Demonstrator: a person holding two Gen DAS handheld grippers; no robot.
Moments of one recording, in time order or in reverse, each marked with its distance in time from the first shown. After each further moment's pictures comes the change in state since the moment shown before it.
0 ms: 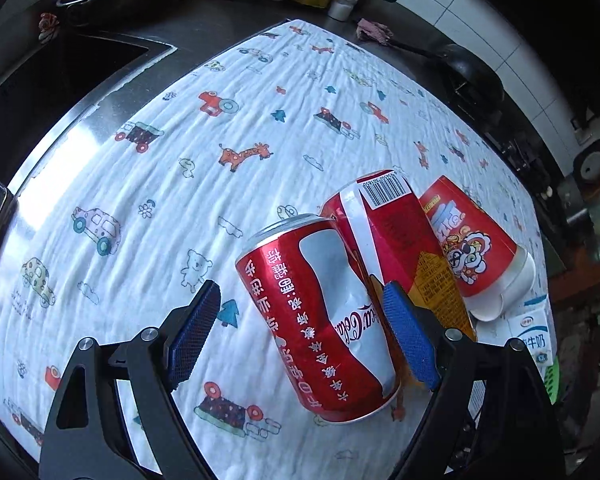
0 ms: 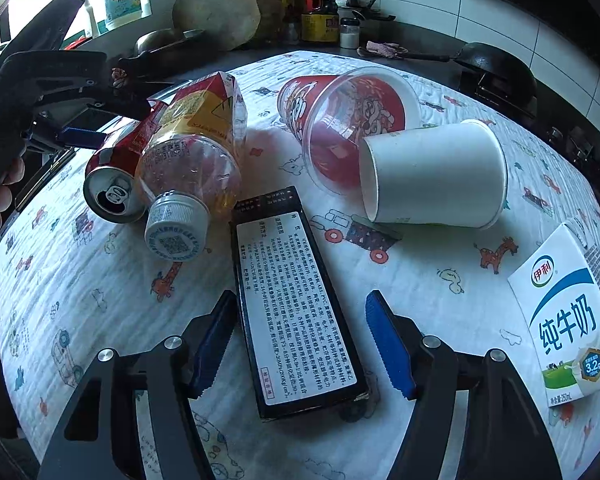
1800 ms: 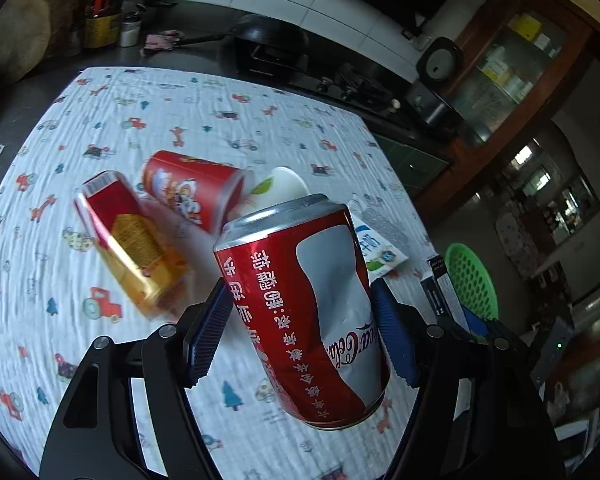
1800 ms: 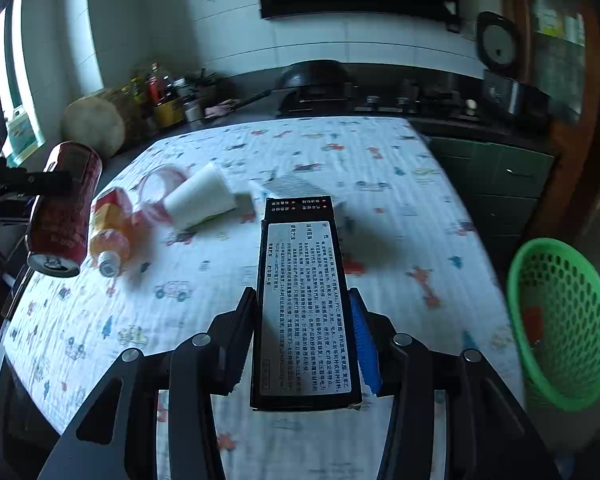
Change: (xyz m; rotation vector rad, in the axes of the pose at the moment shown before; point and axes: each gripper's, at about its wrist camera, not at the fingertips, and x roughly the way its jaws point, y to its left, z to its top) left arm -0.080 -0.162 -0.078 0.471 0.049 -0.404; right arm -0.194 -0.101 -0.120 0.477 -0.192 -0.297
